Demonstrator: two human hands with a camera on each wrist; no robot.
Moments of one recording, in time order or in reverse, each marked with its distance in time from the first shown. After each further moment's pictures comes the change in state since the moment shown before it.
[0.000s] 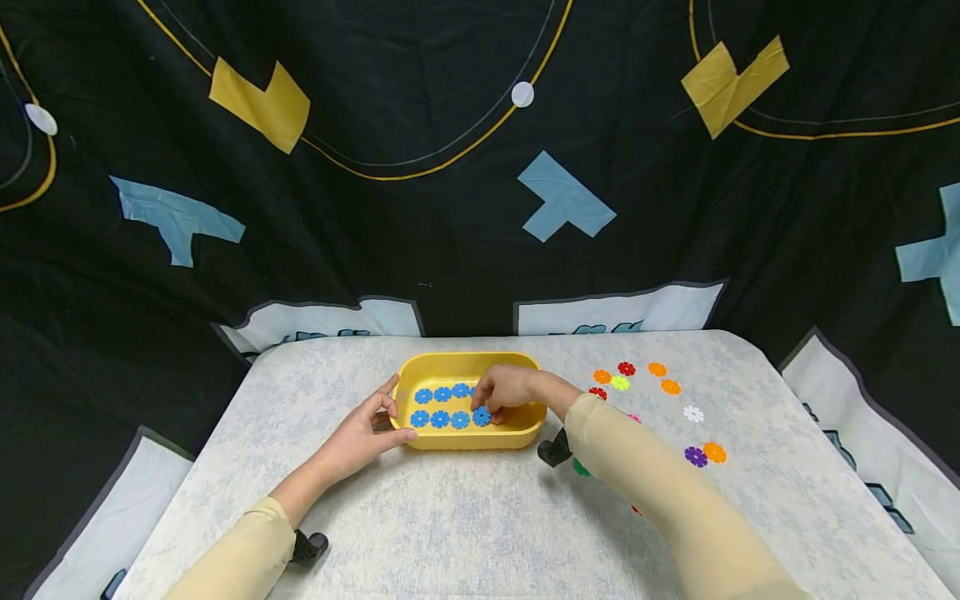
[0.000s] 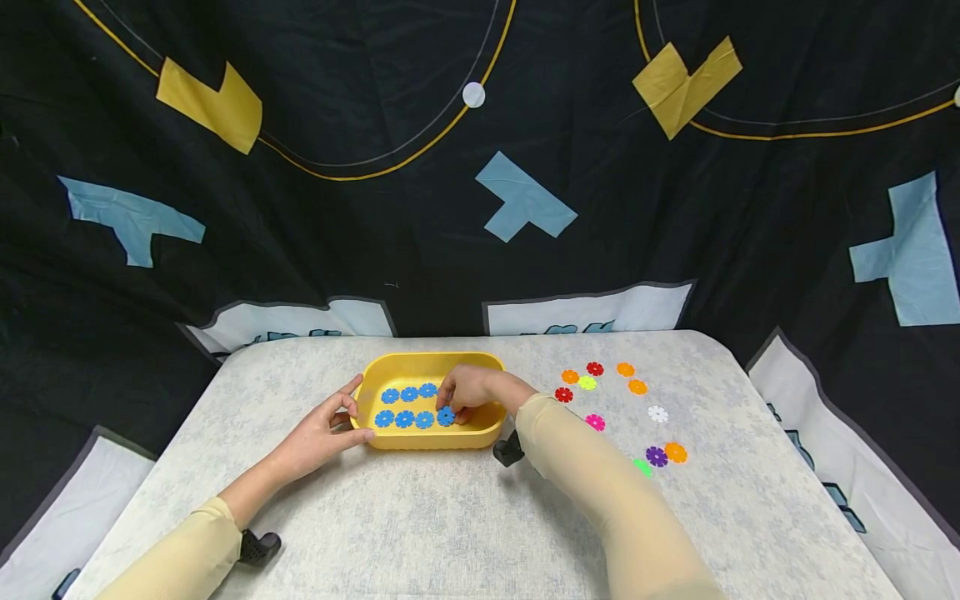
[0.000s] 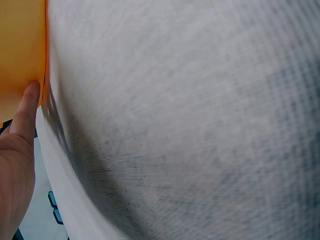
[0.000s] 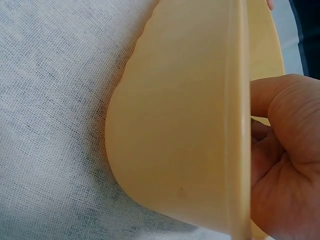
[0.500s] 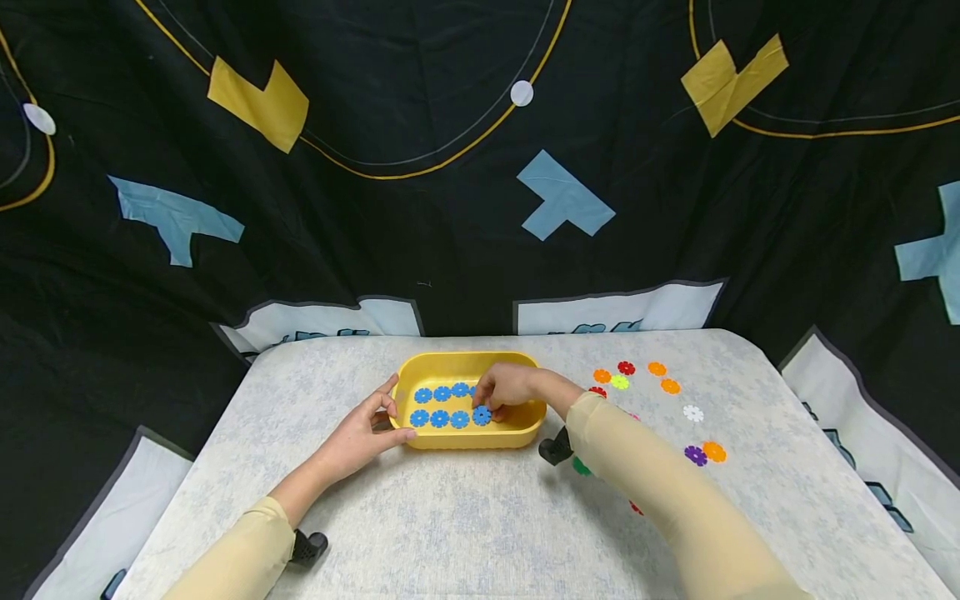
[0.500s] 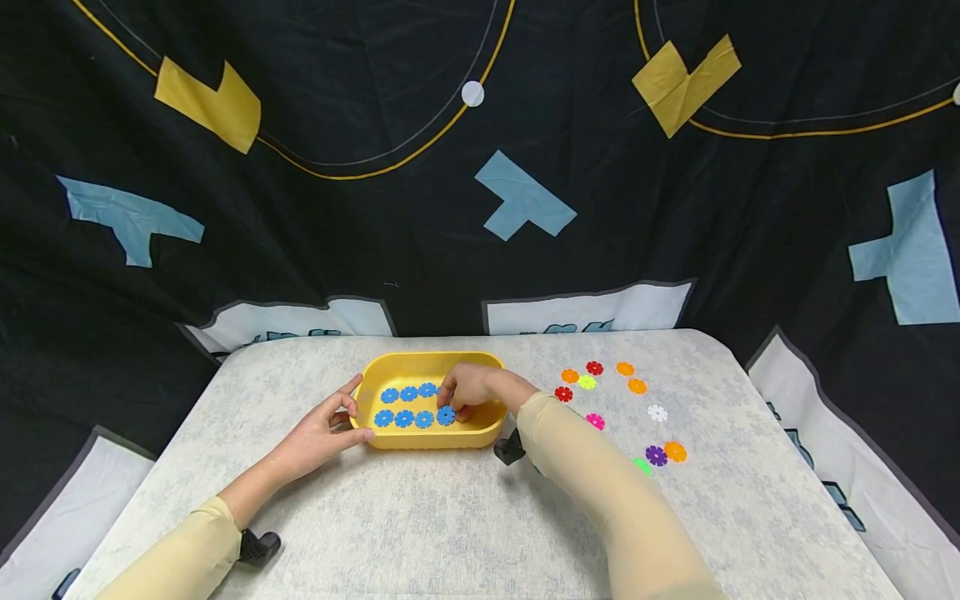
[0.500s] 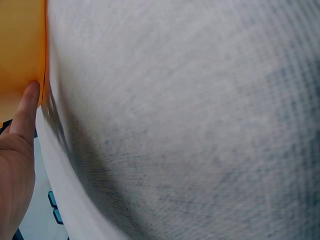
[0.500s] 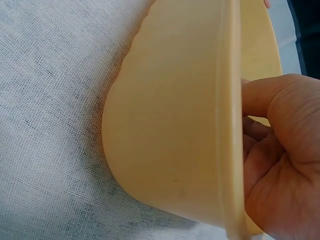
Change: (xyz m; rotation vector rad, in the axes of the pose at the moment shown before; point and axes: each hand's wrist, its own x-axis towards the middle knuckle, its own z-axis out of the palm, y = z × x) left_hand -0.002 0.004 0.001 -0.035 -0.002 0.009; right_hand -0.003 -0.001 -0.003 -0.001 0.006 0.016
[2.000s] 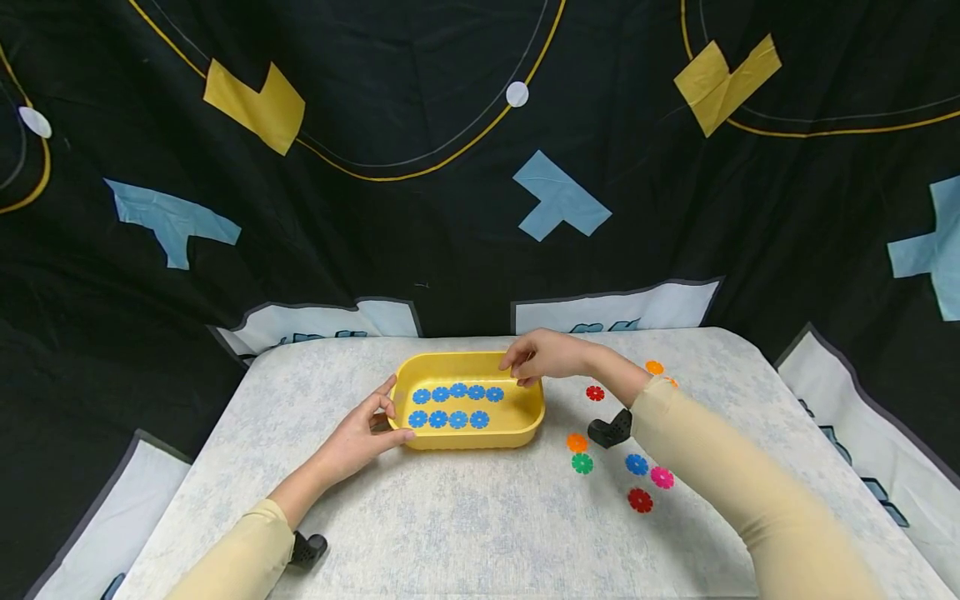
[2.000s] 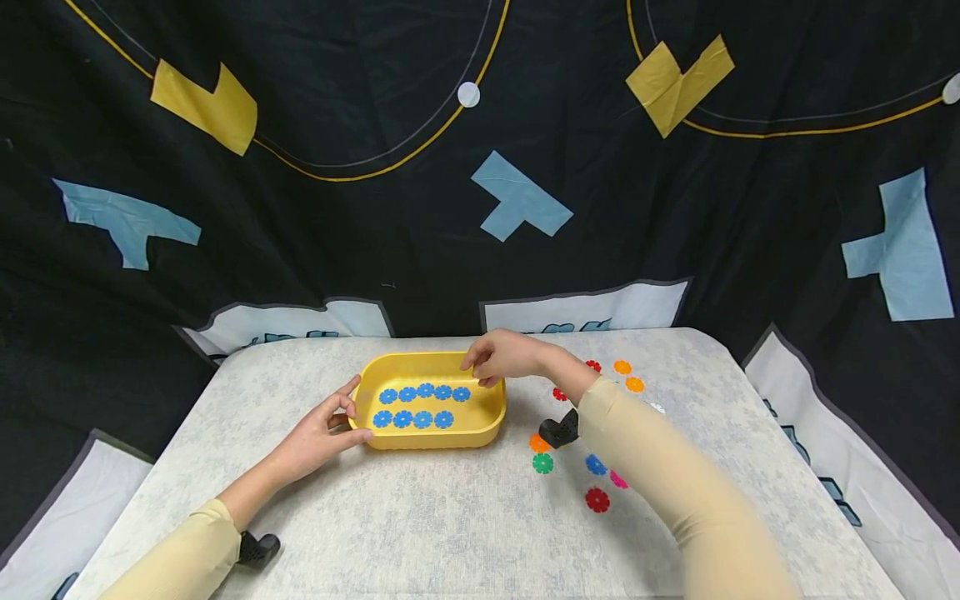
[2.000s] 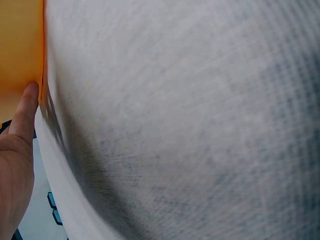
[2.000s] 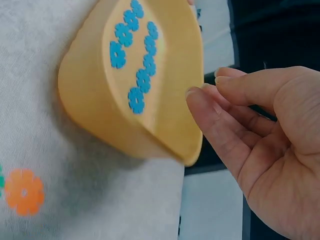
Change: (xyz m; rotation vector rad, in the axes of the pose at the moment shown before) left_hand 0.002 -0.005 0.000 0.023 0.004 0.012; right_hand -0.066 -0.003 -0.055 0.090 0.081 -0.103
